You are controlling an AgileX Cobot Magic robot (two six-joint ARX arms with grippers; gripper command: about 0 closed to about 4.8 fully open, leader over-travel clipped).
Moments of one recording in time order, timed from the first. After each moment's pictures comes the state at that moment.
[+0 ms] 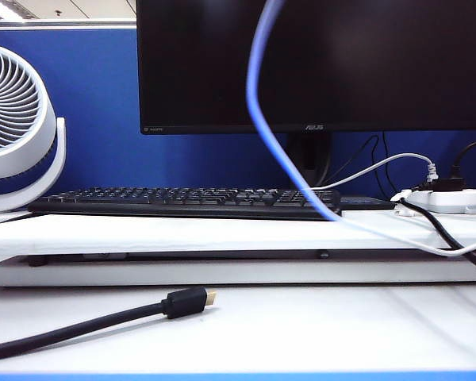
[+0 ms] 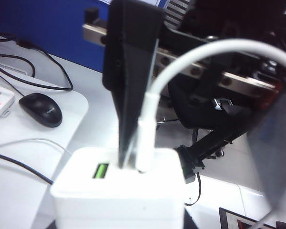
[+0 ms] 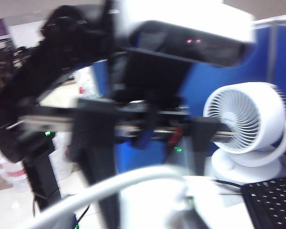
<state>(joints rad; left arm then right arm) -0.65 1.62 2.15 -1.07 0.92 0.12 0.51 1.08 1.38 -0.32 -0.92 0.12</state>
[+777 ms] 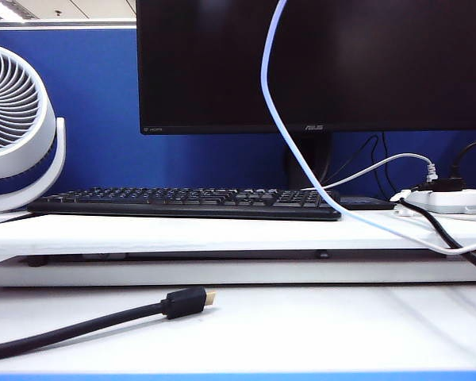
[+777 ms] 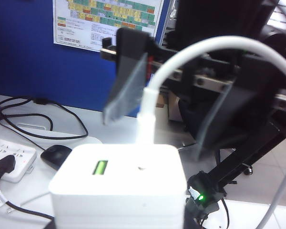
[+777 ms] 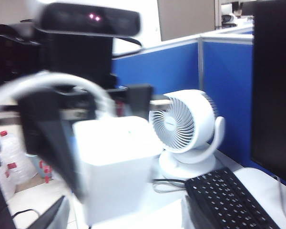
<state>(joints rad) -0.65 1.61 2.16 -0.93 0.93 0.18 0.38 0.98 1.40 -0.34 -0.77 0.15</state>
